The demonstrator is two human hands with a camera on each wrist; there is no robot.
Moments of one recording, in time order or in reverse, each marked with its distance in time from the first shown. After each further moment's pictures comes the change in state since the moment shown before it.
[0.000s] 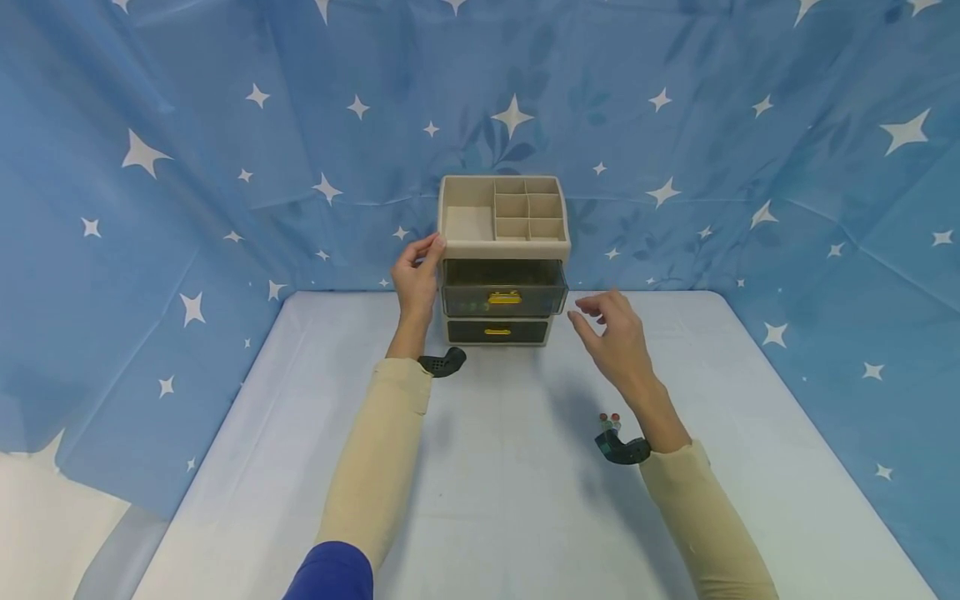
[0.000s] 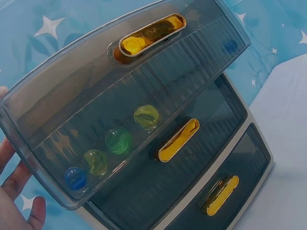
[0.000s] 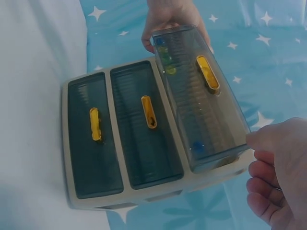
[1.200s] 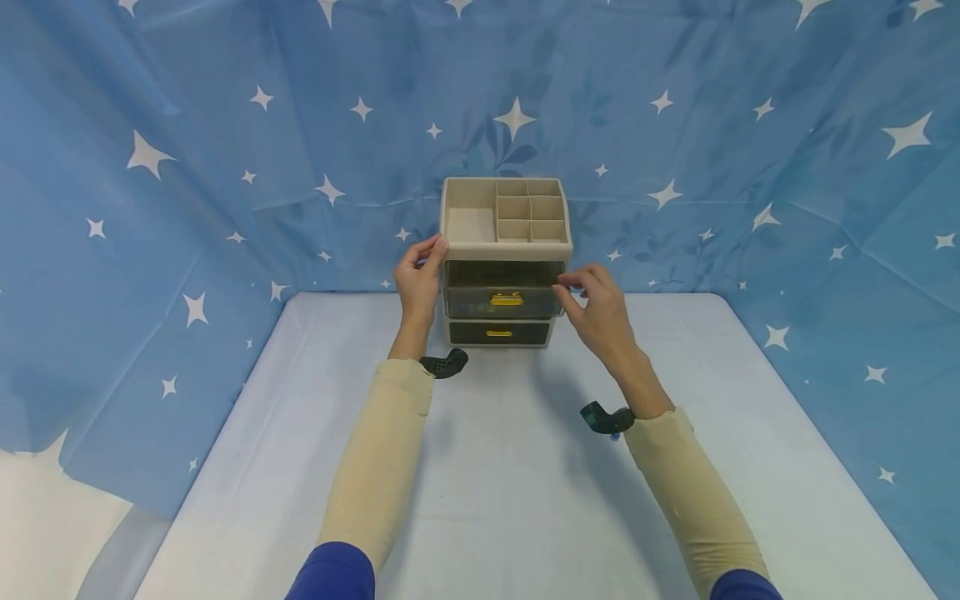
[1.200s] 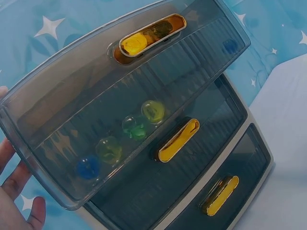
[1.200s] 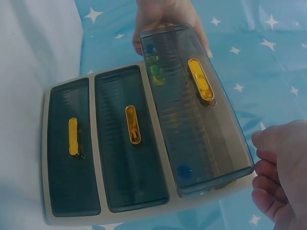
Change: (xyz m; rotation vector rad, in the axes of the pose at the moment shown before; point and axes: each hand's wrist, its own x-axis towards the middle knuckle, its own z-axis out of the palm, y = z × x) left_hand -0.016 0.035 -0.002 0.008 -0.020 -0.033; right_hand 0.040 -0.011 0.015 0.012 0.008 -0.077
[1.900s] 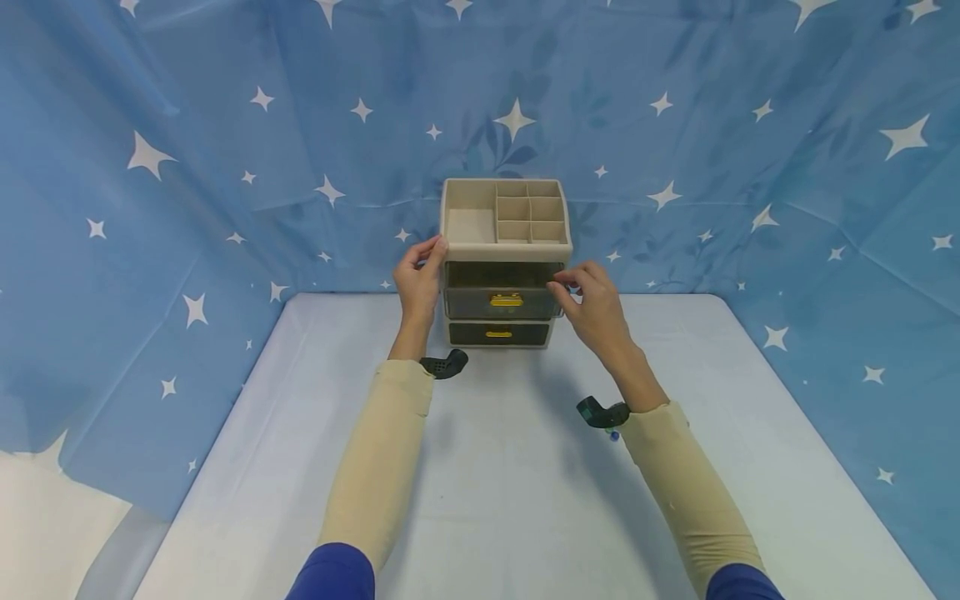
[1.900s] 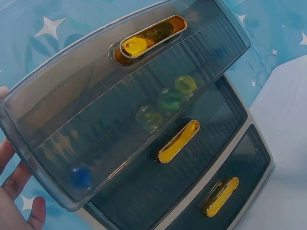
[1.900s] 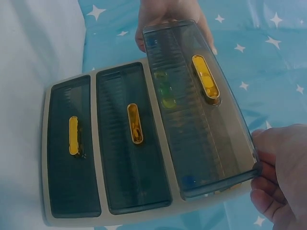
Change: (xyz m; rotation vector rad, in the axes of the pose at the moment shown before) left_hand 0.003 -0.004 0.000 -0.017 0.006 -0.010; right_hand 0.007 0.000 0.005 -0.012 -0.036 0.042
